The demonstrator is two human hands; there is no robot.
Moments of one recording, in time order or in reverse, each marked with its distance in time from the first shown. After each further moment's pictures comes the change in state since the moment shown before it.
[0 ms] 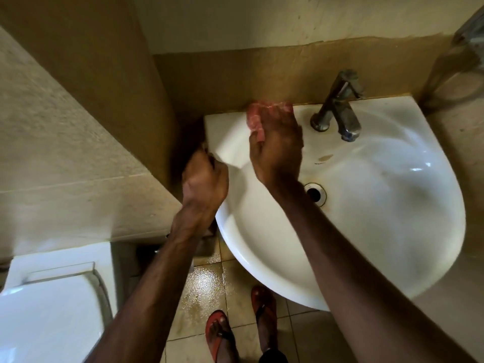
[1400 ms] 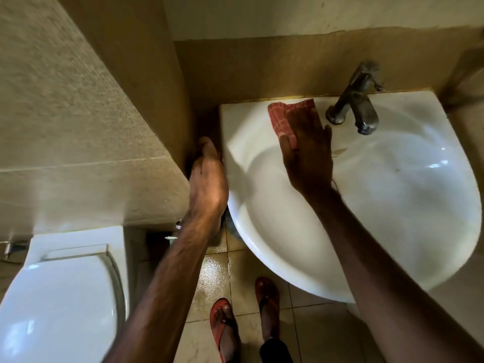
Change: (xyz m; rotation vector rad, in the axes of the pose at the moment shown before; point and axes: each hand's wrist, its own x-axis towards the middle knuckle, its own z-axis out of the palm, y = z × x) left_hand -0.013 -0.014 -0.001 -0.714 -0.042 -0.386; right_hand -0.019 0.047 -0.017 0.071 -0.169 -0.012
